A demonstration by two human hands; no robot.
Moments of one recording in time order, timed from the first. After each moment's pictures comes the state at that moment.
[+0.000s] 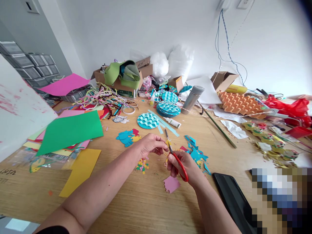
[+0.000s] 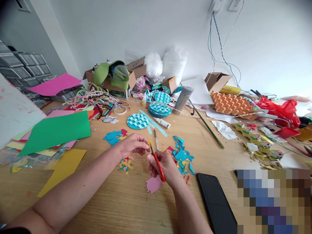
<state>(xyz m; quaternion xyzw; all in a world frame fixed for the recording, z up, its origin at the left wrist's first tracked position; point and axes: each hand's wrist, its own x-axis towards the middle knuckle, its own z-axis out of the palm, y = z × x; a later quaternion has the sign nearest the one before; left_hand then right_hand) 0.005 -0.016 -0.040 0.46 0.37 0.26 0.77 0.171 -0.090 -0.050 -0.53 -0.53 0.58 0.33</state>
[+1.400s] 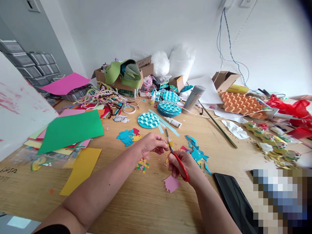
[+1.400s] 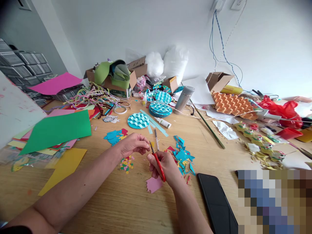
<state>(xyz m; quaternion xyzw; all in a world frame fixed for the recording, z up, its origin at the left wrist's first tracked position) 0.006 -0.016 -0.038 0.46 0.38 0.27 0.76 0.168 -0.092 -0.047 -0.54 -0.52 0.58 0.32</state>
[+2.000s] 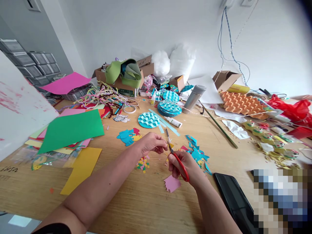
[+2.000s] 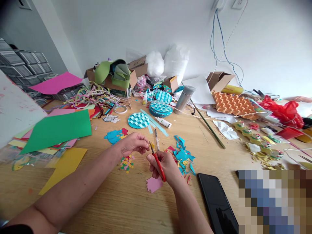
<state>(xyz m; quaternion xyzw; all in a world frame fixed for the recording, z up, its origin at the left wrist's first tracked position) 0.005 -0.013 -0.039 0.48 0.37 0.26 0.75 0.167 -0.092 -0.044 -0.56 -0.53 0.56 0.30</state>
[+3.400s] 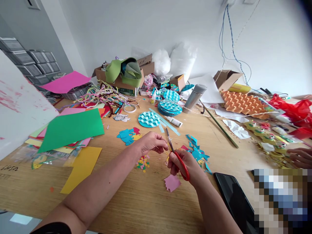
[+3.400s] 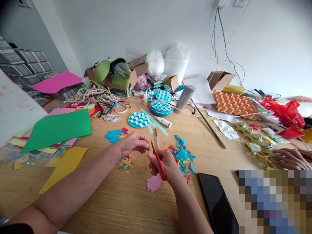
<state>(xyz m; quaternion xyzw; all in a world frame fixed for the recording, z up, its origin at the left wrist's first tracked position) 0.005 -0.014 -0.039 0.49 0.38 0.26 0.74 0.167 -0.090 -0.043 -0.56 -0.53 0.56 0.31</state>
